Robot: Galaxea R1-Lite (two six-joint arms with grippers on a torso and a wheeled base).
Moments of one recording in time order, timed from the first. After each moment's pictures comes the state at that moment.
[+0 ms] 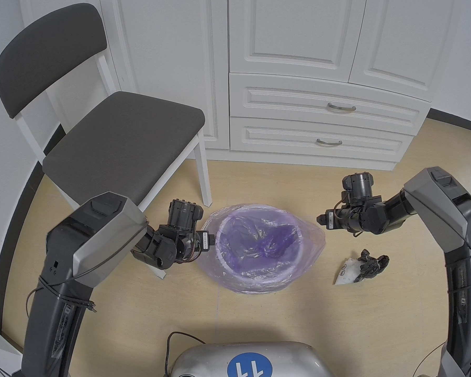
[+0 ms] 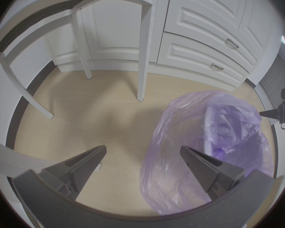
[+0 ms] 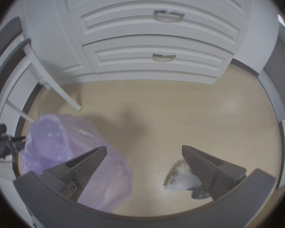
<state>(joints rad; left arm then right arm) -0.40 2.62 -1.51 -0.46 0.22 -0.27 0.20 2.48 -1.50 -0.33 -0.16 0.10</state>
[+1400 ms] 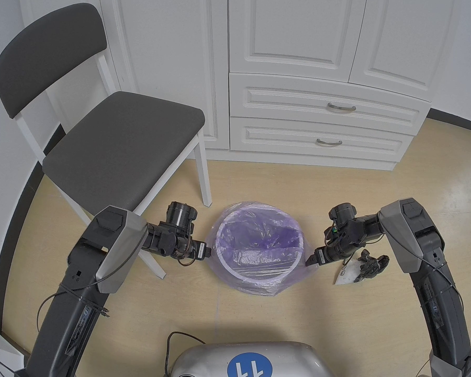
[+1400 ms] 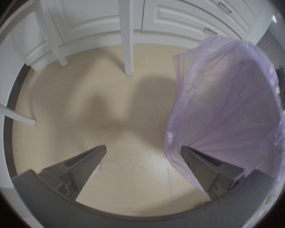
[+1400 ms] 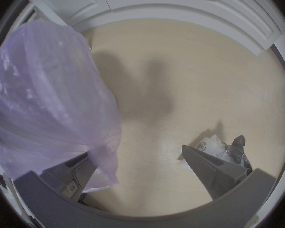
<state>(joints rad) -0.32 2.86 -1.97 -0.03 0.02 -0.05 0.15 2.86 -1.99 0.19 0.10 -0.07</state>
